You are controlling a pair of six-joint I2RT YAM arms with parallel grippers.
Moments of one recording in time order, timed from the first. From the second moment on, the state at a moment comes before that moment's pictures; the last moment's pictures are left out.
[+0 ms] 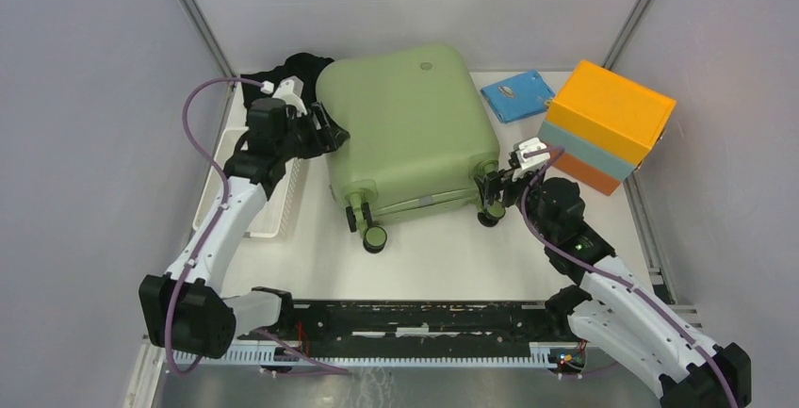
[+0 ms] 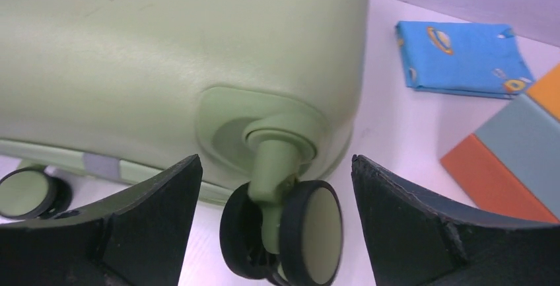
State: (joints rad) left arm -0.19 1.20 1.05 -0.35 0.24 -0.44; right arm 0.53 0.73 0.51 0.08 0.12 0.00
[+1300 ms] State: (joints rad) left arm -0.18 1.56 1.41 -0.26 0.27 -0.39; right arm 0.74 0.74 0.42 0.23 0.19 0.17
